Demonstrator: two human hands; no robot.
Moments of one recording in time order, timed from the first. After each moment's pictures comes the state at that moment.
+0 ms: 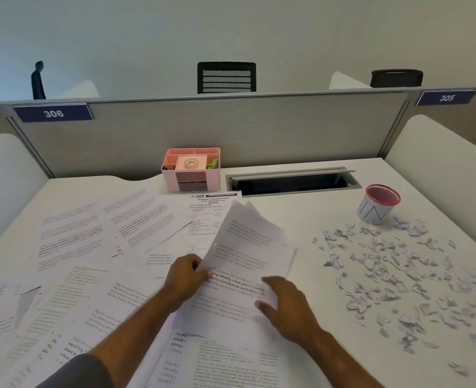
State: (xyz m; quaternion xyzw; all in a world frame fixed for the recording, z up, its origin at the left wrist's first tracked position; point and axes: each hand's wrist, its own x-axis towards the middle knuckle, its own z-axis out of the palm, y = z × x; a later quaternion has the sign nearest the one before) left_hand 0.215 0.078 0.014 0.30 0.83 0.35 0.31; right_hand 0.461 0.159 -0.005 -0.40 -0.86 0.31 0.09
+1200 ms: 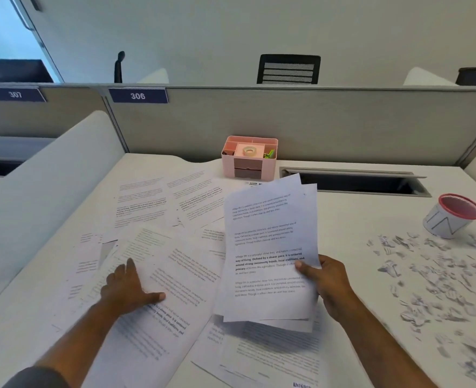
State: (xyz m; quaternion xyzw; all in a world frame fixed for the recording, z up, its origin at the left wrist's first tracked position) left_hand 0.101 -0.125 -0.003 0.19 0.96 0.00 0.20; right_hand 0.414 0.161 0.024 -0.42 -0.53 0.69 0.25
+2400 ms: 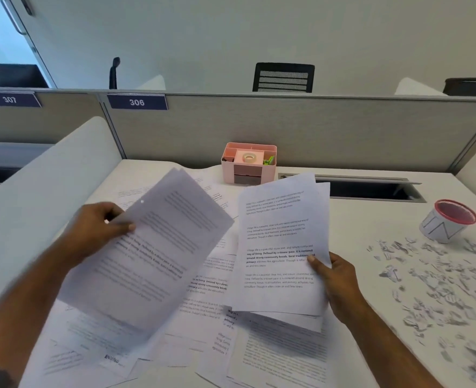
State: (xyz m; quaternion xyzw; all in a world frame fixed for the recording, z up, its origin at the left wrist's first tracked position) left_hand 0.031 -0.116 0.130 0.29 0.87 0.39 0.11; right_hand 0.410 0.164 0.032 -0.43 -0.52 0.66 0.32
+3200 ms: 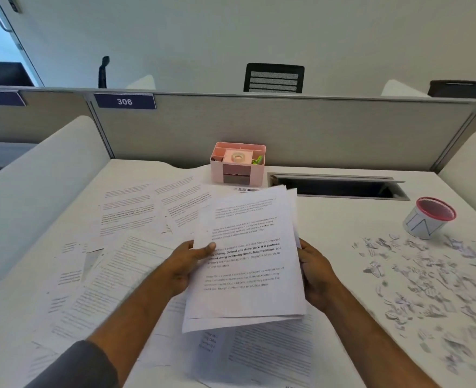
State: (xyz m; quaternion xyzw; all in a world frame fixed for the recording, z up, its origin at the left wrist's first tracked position) left_hand 0.177 -0.001 0.053 0.09 0.62 0.61 0.48; right_hand 0.397 0.152 0.070 -0.33 -0.49 0.78 0.21
